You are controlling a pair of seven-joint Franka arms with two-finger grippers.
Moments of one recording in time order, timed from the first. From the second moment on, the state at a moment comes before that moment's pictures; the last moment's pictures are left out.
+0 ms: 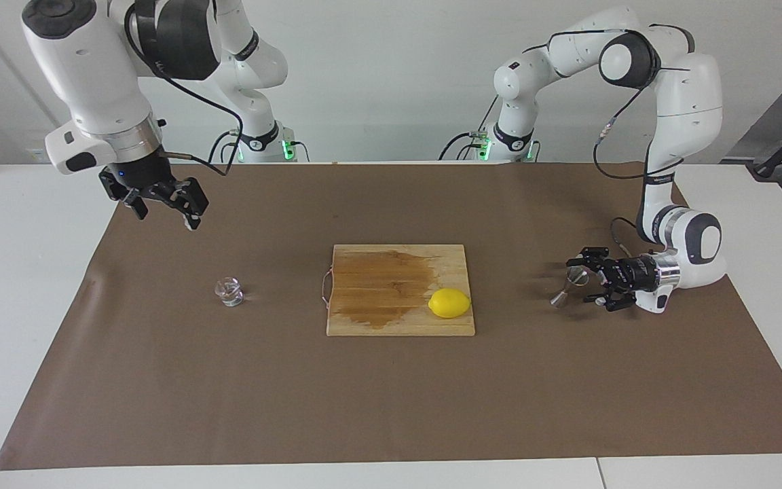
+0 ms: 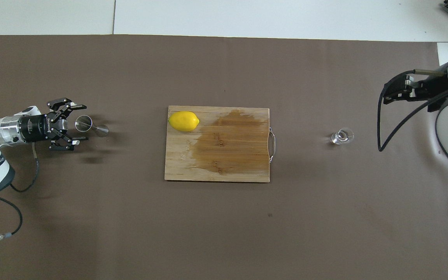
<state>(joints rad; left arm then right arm) 0.54 0.71 -0.21 -1.73 -1.26 1.42 -0.68 0.05 0.14 -0.01 -1.46 -0.06 1.63 0.26</state>
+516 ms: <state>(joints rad) 0.54 0.71 -0.21 -1.73 -1.26 1.42 -0.68 0.05 0.14 -0.01 -1.46 -0.06 1.63 0.26</state>
